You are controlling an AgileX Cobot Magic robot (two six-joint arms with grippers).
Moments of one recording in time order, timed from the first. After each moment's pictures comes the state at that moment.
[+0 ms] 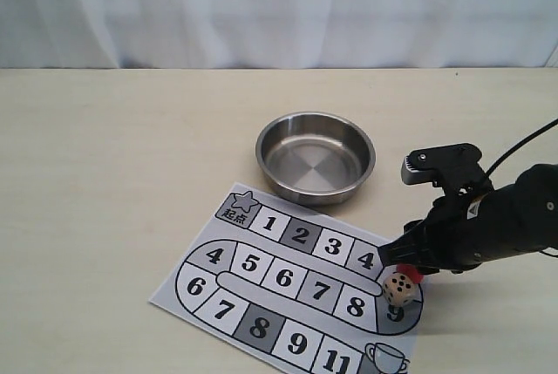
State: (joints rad) left arm 0.03 0.00 0.01 0.05 0.15 -0.10; right arm 0.31 1.61 -0.62 0.15 0.20 -0.07
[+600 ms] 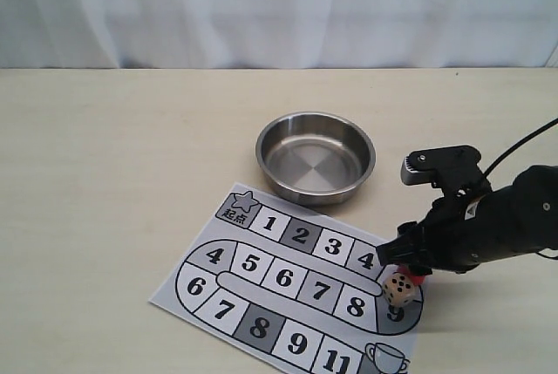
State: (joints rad) left arm 0.03 0.00 0.01 0.05 0.15 -0.10; right arm 0.31 1.62 -0.62 0.17 0.19 -0.07
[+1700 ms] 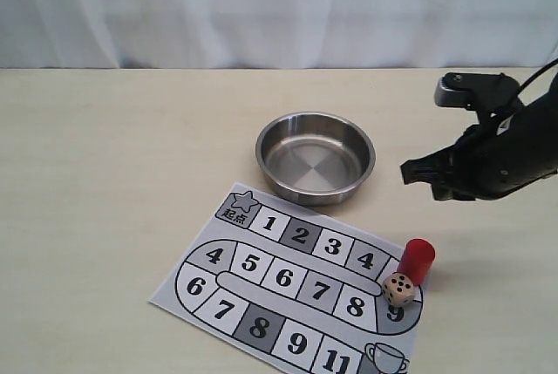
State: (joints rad) left arm 0.03 0.00 0.01 0.05 0.15 -0.10; right arm 0.17 1.57 -0.87 0.13 0.52 -0.02
